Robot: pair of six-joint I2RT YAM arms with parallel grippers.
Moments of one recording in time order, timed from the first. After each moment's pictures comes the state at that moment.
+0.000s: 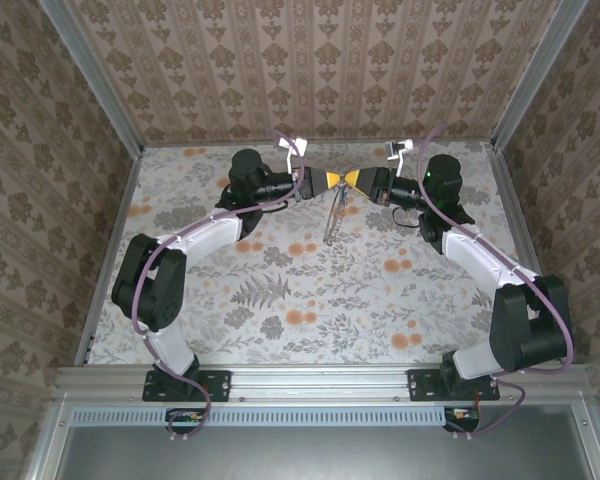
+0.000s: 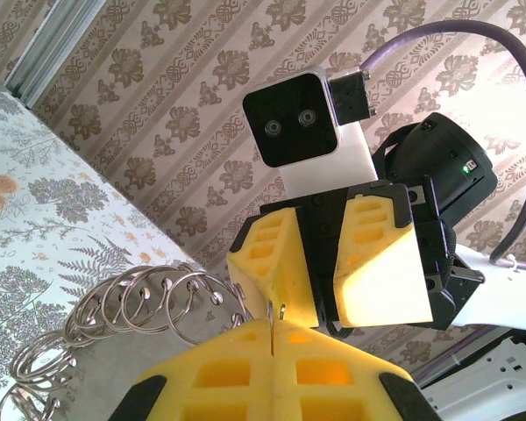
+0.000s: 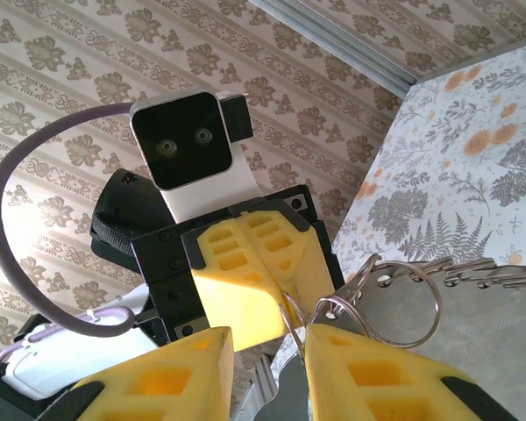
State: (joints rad) left arm -0.55 1.76 1.20 0.67 0.97 -0.86; right arm 0.18 1.45 0.96 0.48 -0.95 1.01
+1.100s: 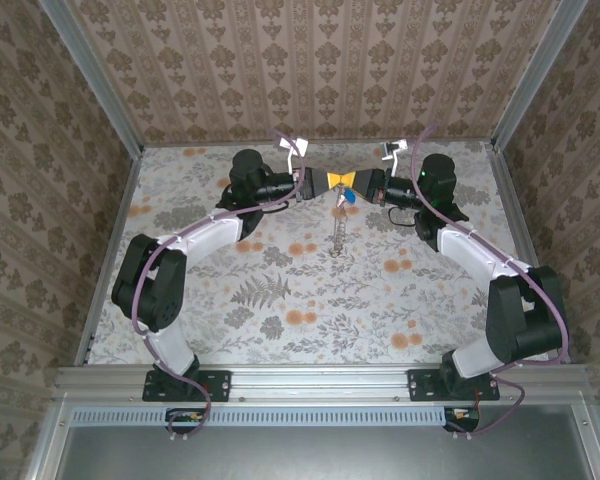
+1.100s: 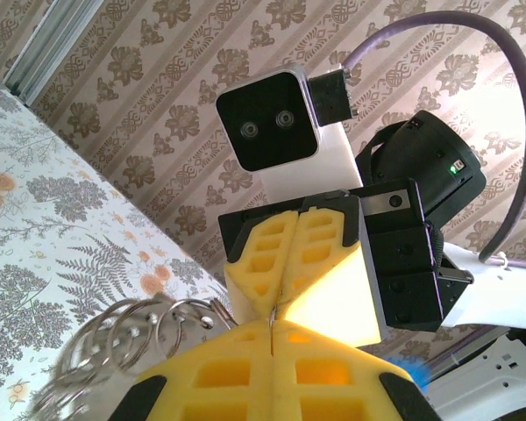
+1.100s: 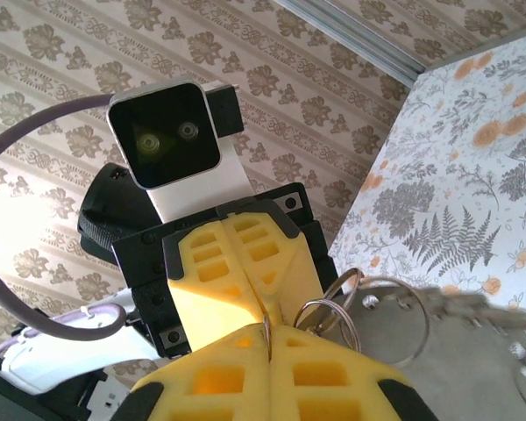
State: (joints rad) left arm -0.56 1.75 1.20 0.66 0.97 -0.86; right arm 0.20 1.49 0.97 0.52 -0.97 1.02
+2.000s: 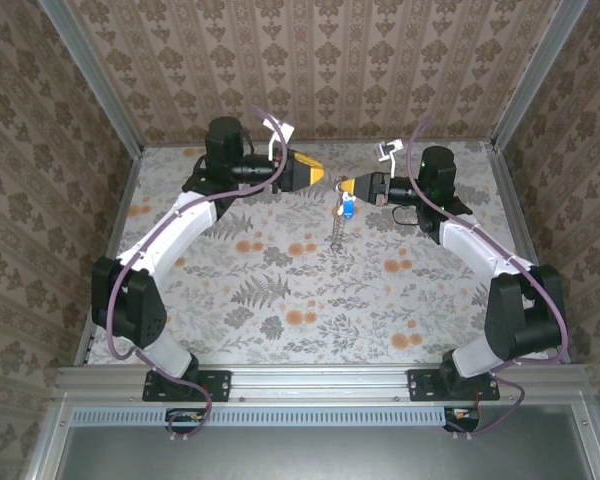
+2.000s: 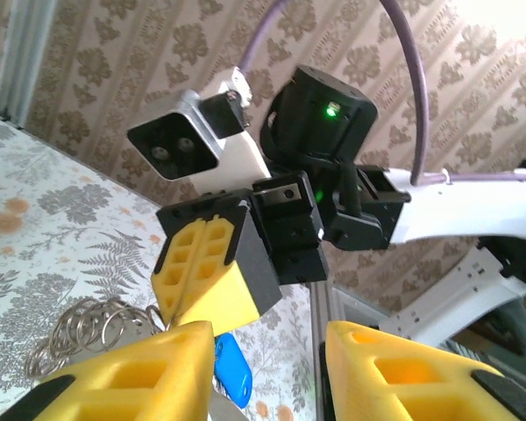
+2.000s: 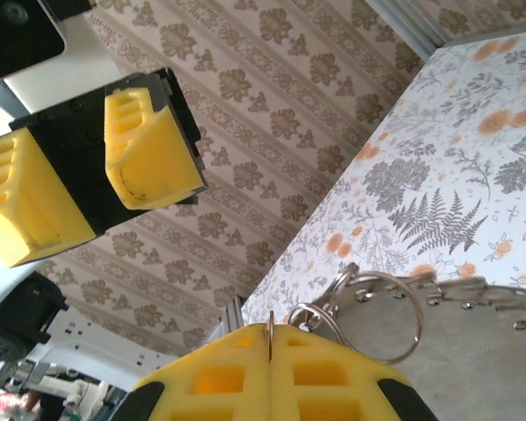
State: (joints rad) left arm -0.47 1.63 1.44 0.04 1.17 -0.39; right arm 0.17 1.51 1.05 0.33 -1.11 0.73
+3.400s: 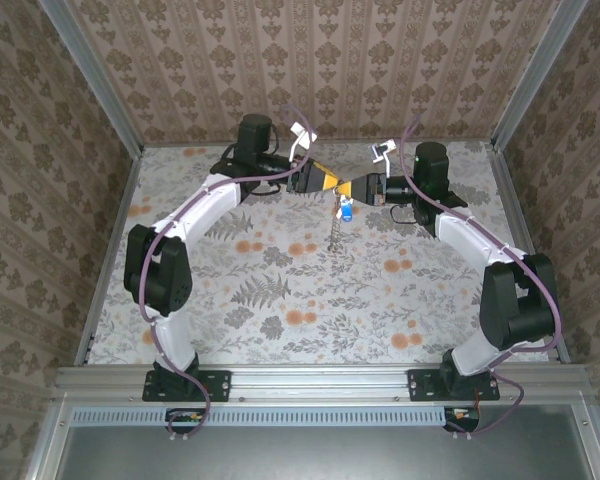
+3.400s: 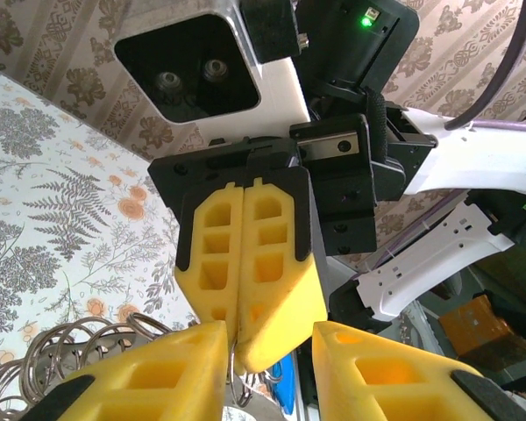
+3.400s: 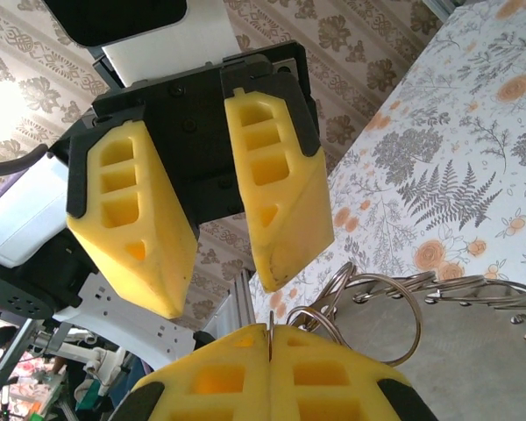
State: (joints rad) left arm -0.50 1.88 1.62 -0.15 1.31 -0.29; right arm 0.17 1.58 1.10 0.25 -1.18 0.67
